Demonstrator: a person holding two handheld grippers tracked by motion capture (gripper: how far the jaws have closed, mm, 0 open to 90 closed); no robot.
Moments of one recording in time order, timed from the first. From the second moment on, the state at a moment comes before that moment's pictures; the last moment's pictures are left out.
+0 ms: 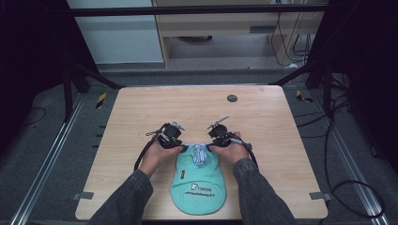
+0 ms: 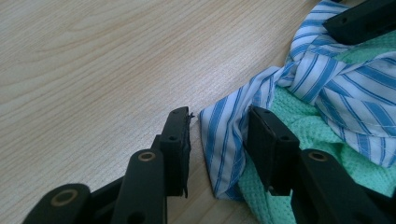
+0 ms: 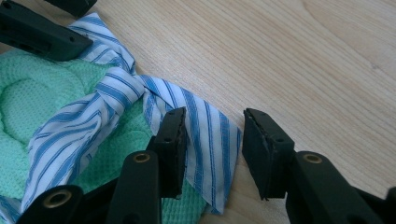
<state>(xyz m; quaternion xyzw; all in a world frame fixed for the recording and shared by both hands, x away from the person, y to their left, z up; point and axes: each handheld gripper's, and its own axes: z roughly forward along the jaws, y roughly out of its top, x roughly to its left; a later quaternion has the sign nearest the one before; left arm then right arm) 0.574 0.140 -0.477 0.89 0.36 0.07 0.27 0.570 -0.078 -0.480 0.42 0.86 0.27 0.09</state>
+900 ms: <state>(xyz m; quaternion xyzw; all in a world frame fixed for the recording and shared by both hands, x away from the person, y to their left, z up) 0.570 0.137 -0.479 0.90 0.34 0.07 0.27 0.567 -0.071 -0.479 0.40 0.87 0.26 0.08</state>
